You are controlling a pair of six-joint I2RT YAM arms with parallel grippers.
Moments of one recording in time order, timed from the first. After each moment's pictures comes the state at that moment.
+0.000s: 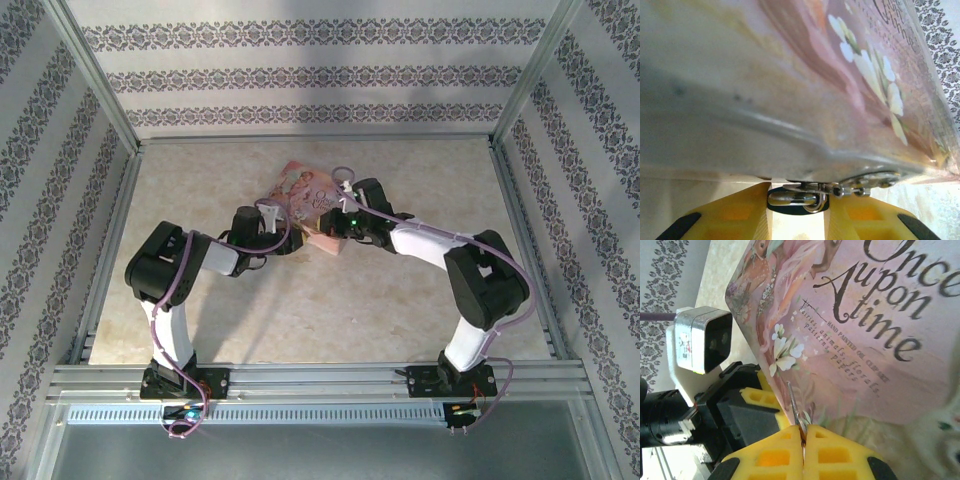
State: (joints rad) left arm -0.34 1.90 0.74 0.61 0.58 -0.56; right arm 0.50 1.72 1.01 0.03 -0.48 0.62
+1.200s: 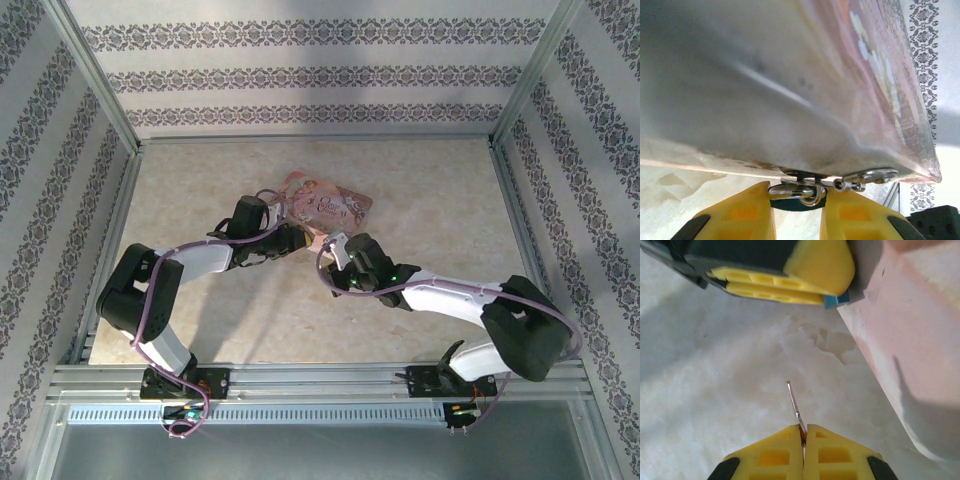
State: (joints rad) left arm -0.40 1.66 0.84 0.11 0.63 -0.79; right arm 0.78 1.42 0.63 0.09 -0.15 0.23
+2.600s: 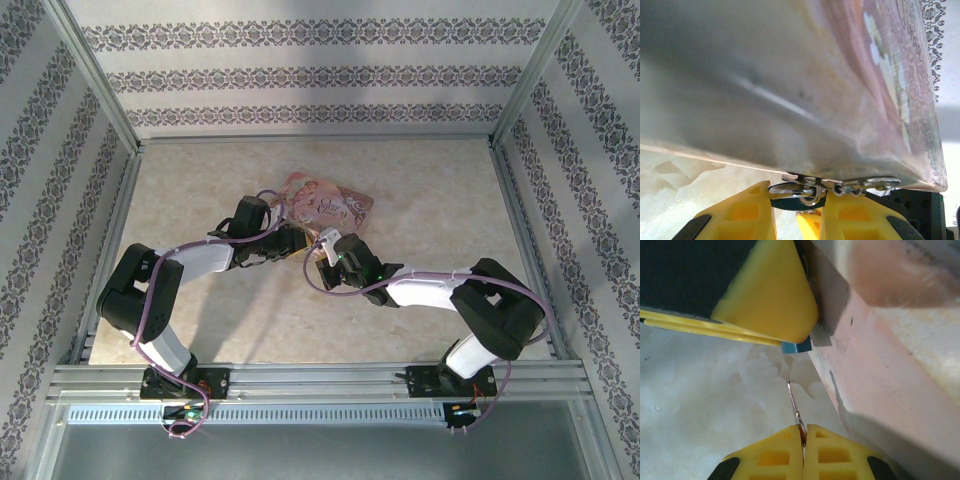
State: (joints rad) left arm -0.41 1.66 0.85 0.08 0.63 -0.82; right arm 0.80 1.57 0.66 0.26 0.00 0.18
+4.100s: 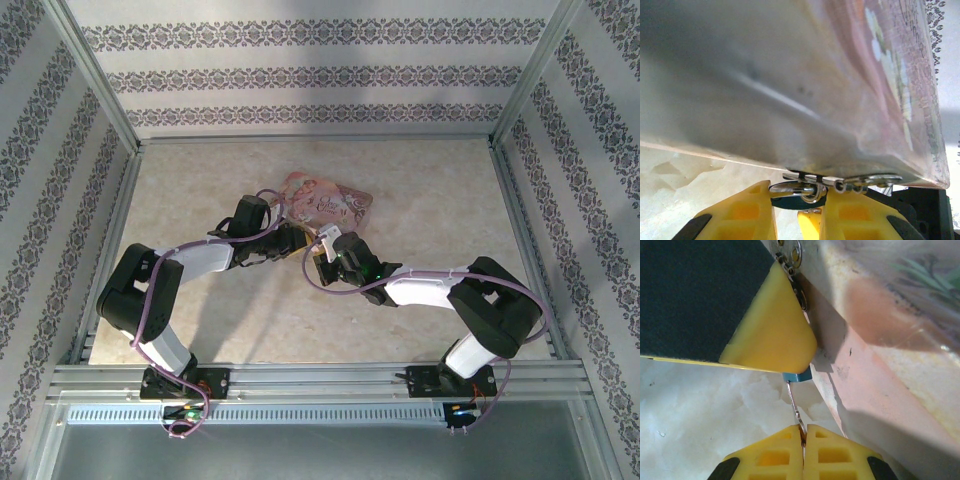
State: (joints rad) left arm -0.41 1.66 0.85 0.08 0.63 -0.84; right arm 0.80 1.59 0.67 0.32 0.02 0.21
